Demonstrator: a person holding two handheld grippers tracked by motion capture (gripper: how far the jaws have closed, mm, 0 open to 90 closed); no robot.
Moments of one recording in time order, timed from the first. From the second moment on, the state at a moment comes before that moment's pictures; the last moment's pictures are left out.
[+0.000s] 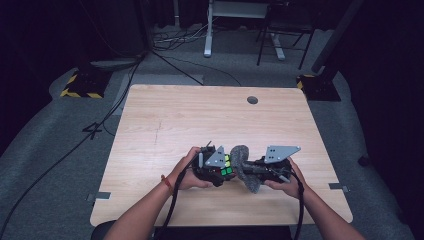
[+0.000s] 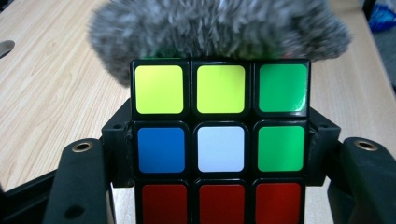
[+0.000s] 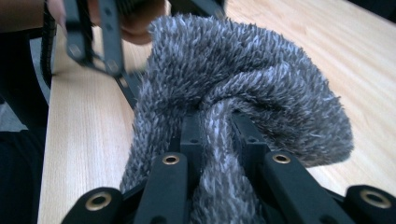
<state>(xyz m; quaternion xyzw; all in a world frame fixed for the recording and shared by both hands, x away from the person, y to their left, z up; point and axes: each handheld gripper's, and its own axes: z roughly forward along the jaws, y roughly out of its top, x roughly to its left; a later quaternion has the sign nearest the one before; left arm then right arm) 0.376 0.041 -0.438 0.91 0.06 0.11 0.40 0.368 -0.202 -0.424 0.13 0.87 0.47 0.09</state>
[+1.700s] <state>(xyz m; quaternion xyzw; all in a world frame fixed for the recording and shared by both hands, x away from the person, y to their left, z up) 0.372 0.038 -0.439 0.90 0.05 0.12 0.41 0.362 -0.198 -0.410 0.13 0.85 0.50 0.14</state>
